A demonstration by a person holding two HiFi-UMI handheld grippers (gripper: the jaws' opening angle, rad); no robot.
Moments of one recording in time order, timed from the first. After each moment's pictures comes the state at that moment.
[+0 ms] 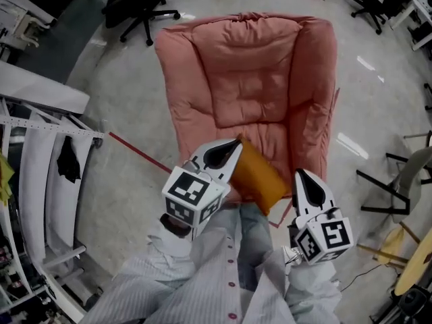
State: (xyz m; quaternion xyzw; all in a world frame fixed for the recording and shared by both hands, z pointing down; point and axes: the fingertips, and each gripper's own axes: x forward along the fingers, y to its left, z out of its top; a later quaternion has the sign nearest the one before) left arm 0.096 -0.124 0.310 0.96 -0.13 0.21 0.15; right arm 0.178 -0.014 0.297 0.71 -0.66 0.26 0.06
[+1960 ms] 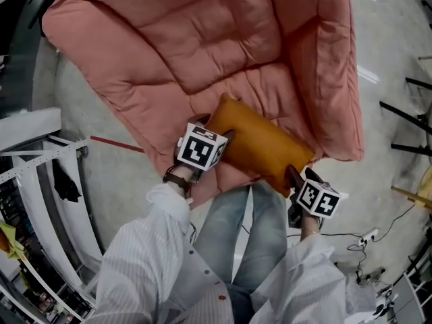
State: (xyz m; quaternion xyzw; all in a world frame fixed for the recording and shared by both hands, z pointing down) left arm 0.091 -0.119 0.723 0.82 -0.02 0.55 0.15; right arm 0.169 0.137 0.734 0.70 -0.35 0.62 0.04
